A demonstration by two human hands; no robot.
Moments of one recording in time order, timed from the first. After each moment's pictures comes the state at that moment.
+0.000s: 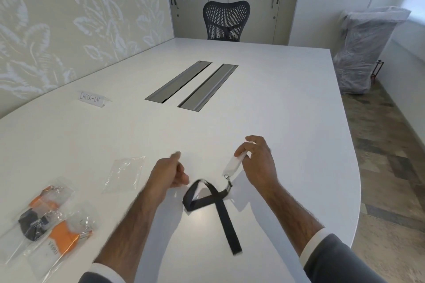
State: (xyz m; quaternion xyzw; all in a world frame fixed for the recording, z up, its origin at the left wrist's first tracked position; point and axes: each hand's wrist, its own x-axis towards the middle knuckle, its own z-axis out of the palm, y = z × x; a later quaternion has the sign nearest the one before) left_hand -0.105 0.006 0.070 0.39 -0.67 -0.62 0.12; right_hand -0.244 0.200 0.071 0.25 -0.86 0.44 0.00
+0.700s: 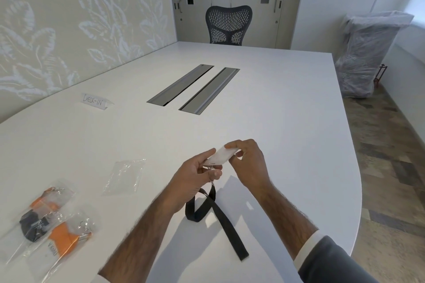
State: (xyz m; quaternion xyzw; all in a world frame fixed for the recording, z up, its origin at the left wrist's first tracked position) left_hand -0.111 0.054 0.088 0.19 -0.74 -0.64 0.09; right_hand -0.232 0.187 0.085 0.26 -0.82 0.51 -0.04
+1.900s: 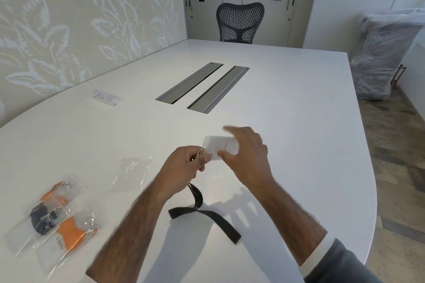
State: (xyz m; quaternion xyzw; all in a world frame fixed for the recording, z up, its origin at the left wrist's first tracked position) left_hand -0.102 0.030 0.122 0.21 -0.83 -0.50 0.13; right_hand -0.217 0.172 0.124 0.34 -0.85 0.41 0.01
